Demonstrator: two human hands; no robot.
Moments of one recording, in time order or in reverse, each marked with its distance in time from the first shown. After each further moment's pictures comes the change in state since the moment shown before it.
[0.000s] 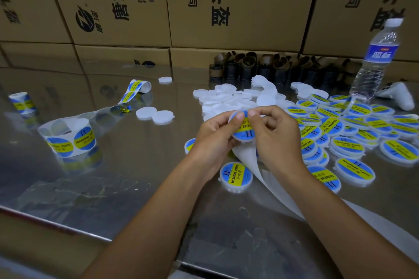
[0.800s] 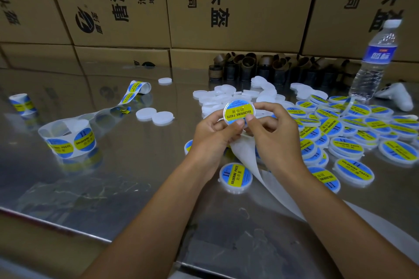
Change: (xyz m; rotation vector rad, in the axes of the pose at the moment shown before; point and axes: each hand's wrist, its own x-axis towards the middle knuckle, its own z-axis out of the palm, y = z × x) left_hand -0.003 0.002 0.003 0.094 0.137 0.078; right_hand -0.002 -0.004 -0.001 0.045 -0.030 0.015
